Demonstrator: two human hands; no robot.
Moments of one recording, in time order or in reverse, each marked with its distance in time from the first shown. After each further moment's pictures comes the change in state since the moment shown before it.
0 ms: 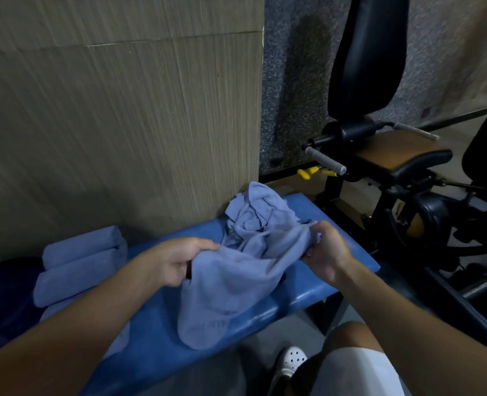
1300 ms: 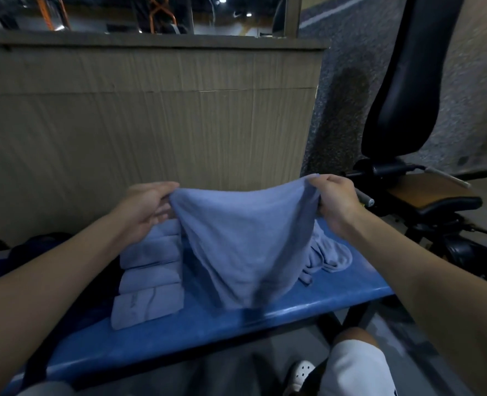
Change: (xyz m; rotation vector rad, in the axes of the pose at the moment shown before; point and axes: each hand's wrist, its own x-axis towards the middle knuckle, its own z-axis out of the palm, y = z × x) left_hand -0.164 0.010 -0.098 -0.279 0.548 0.572; right_hand -0.104 -0.079 0.124 -0.442 -0.053 -0.457
